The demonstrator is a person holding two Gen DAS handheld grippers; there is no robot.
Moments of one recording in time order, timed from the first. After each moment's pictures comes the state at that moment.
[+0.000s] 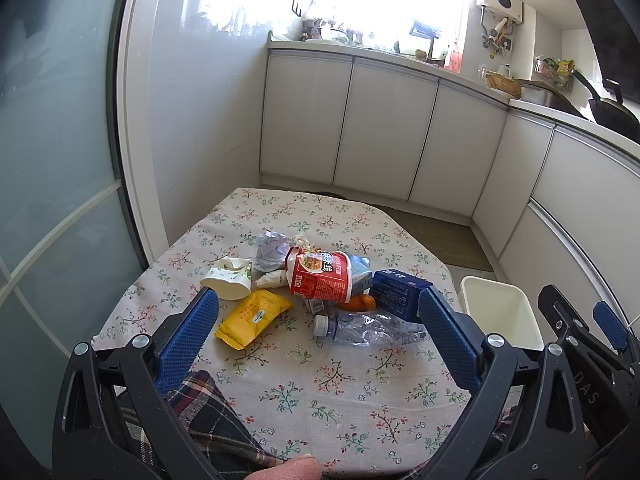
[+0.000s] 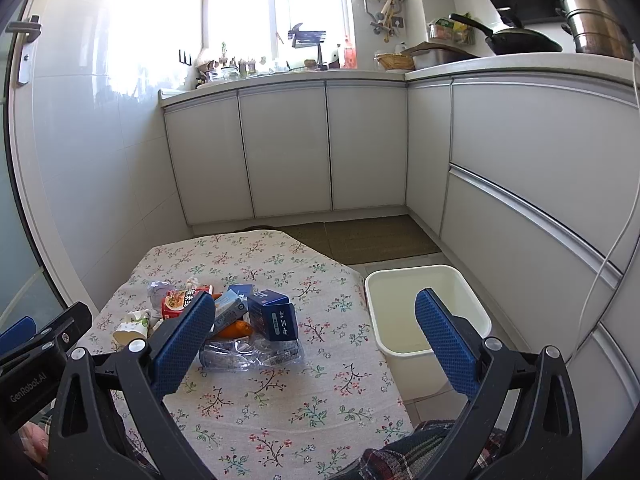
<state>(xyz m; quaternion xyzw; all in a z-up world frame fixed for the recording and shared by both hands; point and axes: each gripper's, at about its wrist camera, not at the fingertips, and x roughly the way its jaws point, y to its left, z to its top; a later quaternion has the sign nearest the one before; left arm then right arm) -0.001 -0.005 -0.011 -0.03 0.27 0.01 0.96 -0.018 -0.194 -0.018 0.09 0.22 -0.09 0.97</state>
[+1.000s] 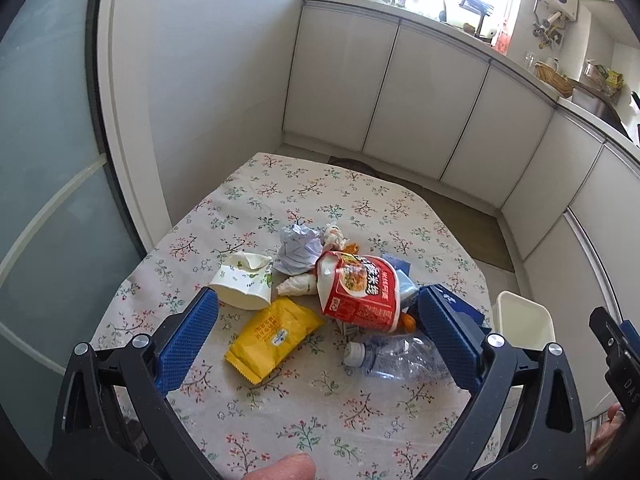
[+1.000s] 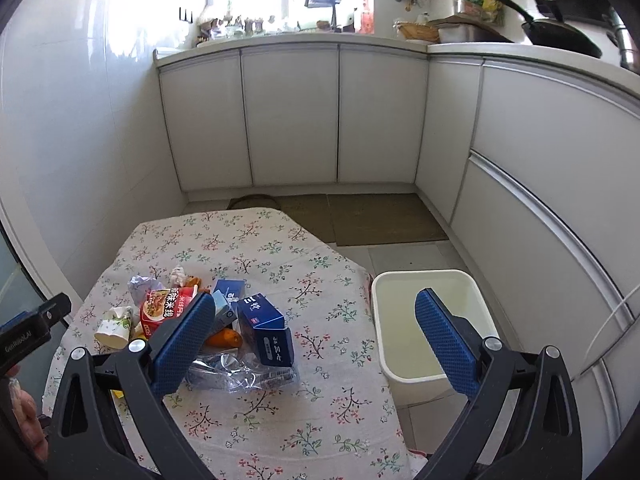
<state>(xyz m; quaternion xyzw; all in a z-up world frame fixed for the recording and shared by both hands) 0.117 0.048 -0.022 -0.08 0.39 0.05 0.92 0.088 -0.202 -0.012 0.05 0.31 -0.07 0.95</state>
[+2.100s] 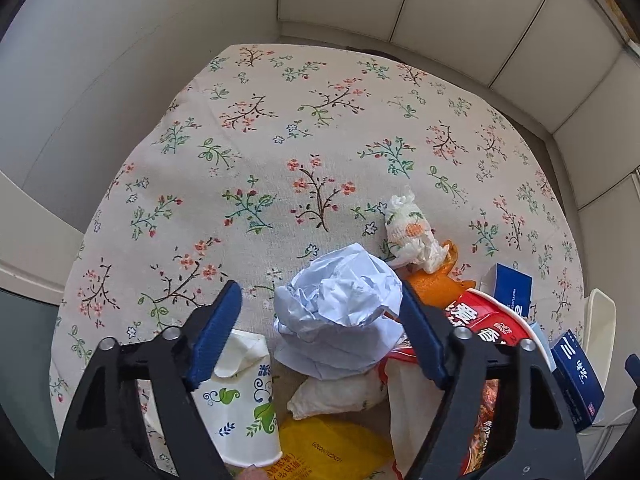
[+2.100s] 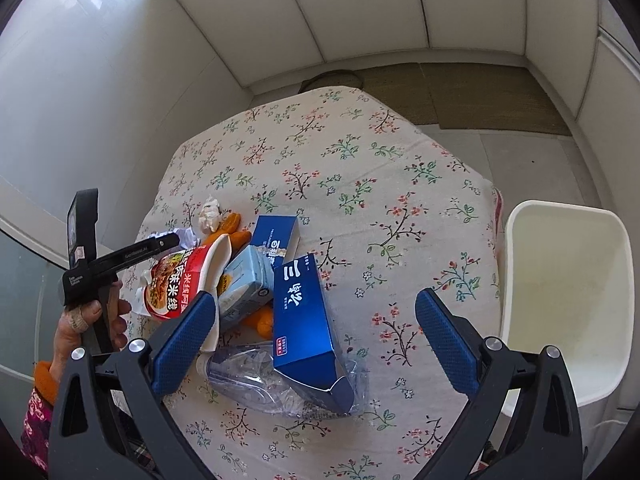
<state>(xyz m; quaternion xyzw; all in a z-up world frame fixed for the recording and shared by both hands) 0.332 0.096 -0.168 -0.07 0.56 0.02 0.83 0.247 -0.224 -0.126 0.16 0.52 0.12 0.83</state>
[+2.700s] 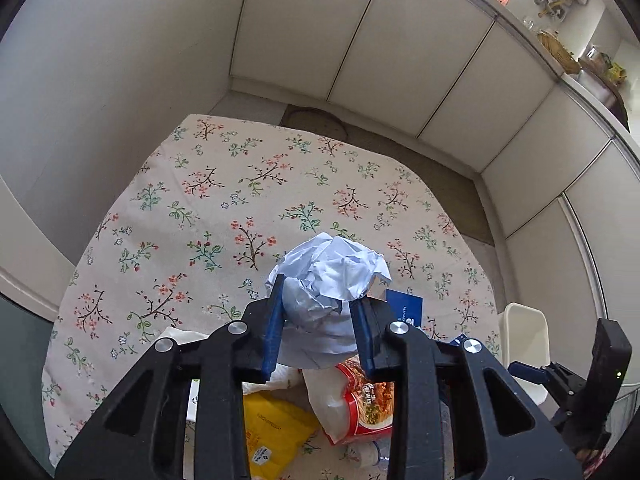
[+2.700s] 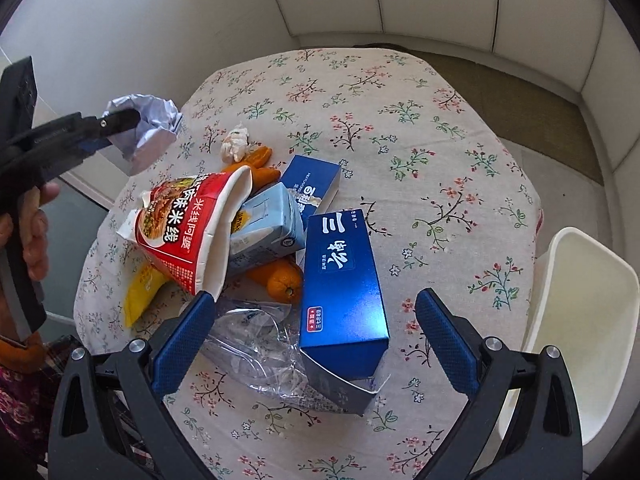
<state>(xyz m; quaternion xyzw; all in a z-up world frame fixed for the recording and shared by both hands) 0.294 0.082 -0.087 -0.12 0.46 -0.07 0.88 0.244 -0.173 -0.154 0.04 0.55 0.19 0.81</state>
